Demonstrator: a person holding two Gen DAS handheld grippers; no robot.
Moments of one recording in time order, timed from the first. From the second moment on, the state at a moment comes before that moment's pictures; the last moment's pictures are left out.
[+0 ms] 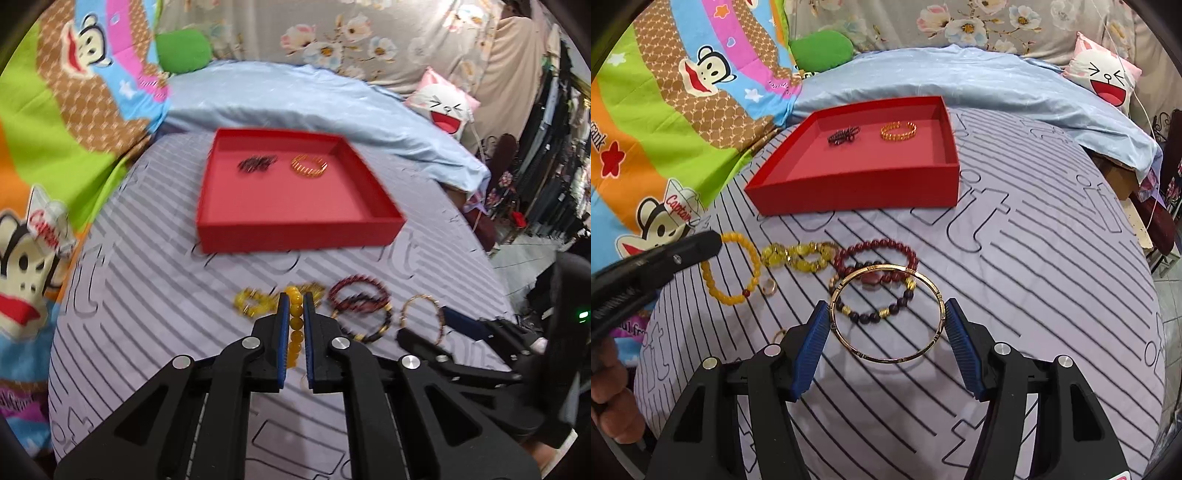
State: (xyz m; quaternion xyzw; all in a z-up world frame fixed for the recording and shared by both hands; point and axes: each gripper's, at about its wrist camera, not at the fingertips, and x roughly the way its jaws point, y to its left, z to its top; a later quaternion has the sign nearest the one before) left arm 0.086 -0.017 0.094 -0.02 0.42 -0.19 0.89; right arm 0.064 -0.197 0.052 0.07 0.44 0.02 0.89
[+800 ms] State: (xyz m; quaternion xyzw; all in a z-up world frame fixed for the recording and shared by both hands) left arm 0.261 -0.056 0.111 -0.05 0.39 -0.21 0.90; right arm 0.241 -0.209 0.085 0.04 0.42 0.03 0.91
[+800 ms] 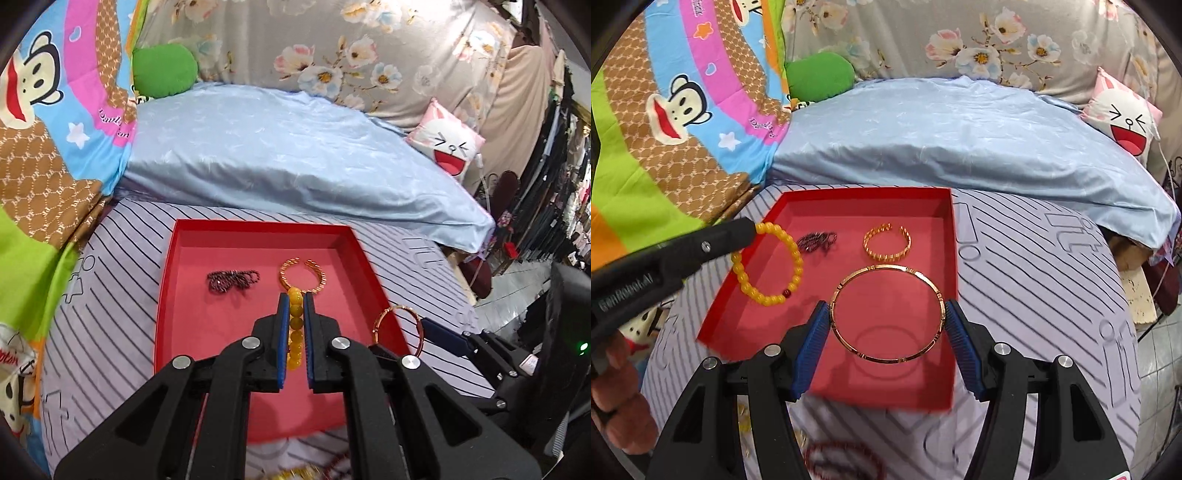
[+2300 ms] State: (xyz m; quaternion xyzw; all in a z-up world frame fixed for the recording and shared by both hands) left arm 0.258 -0.032 0.074 -0.03 0.41 -0.14 0.90; right arm 0.239 -0.202 0.078 0.05 0.44 0.03 0.90
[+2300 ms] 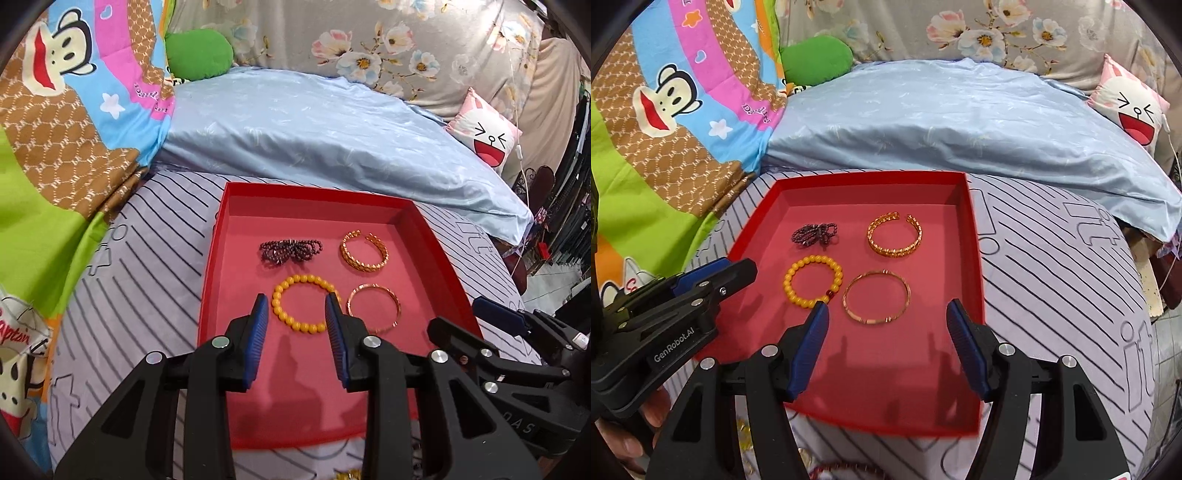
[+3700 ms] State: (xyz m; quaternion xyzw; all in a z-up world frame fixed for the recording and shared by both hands) left arm 0.122 -0.011 0.011 0.00 0.46 -0.15 0.88; right arm 0.090 -0.206 0.032 0.06 0.48 0.01 0.87
